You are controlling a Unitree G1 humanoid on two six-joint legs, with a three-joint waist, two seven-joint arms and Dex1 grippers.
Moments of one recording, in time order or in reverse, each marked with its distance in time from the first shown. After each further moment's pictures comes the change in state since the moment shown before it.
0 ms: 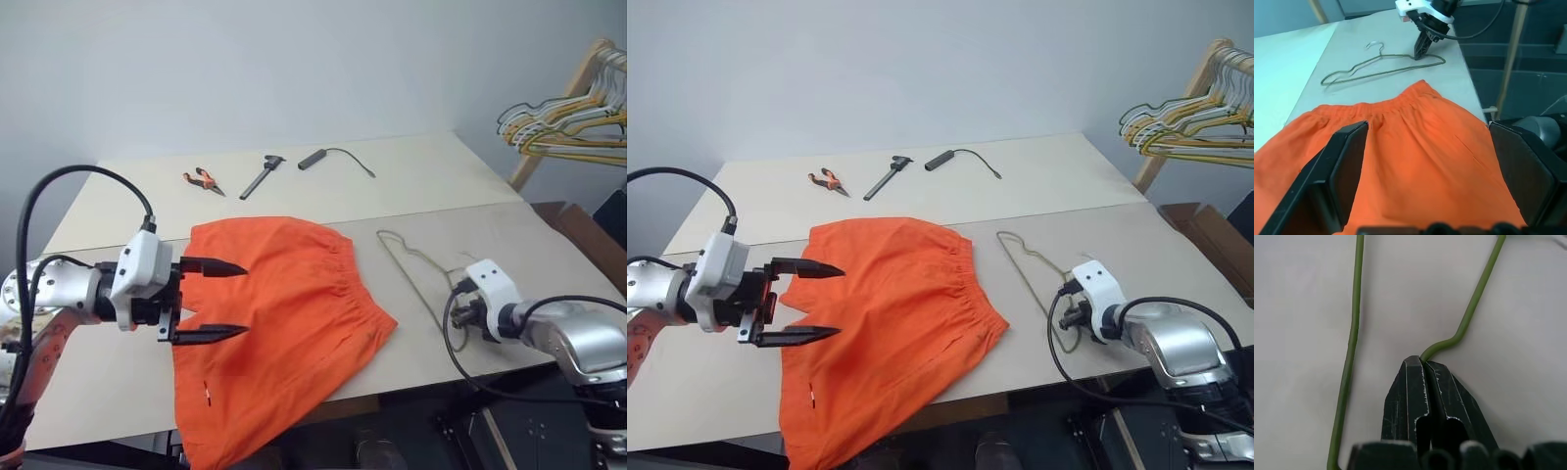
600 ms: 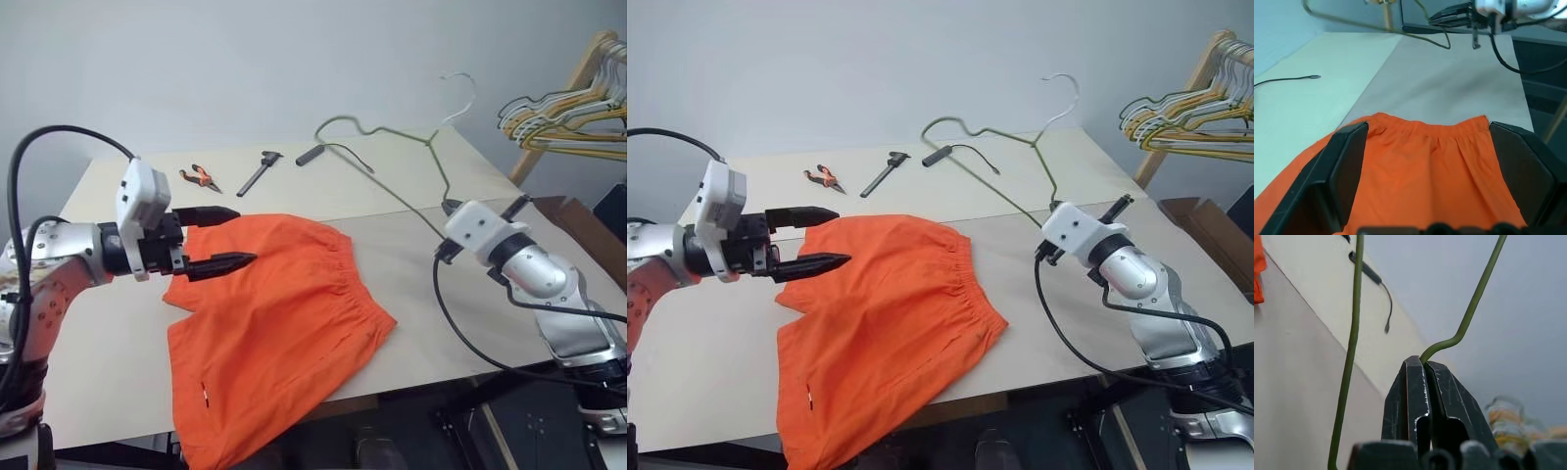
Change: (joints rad) left arm -0.263 -0.044 -0.002 0.088 -0.081 0.332 0.244; right arm -0.070 -0.051 0.108 0.162 -0.562 -1.264 -0.131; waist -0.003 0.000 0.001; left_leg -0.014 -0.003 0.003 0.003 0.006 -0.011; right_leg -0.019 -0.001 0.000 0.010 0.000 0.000
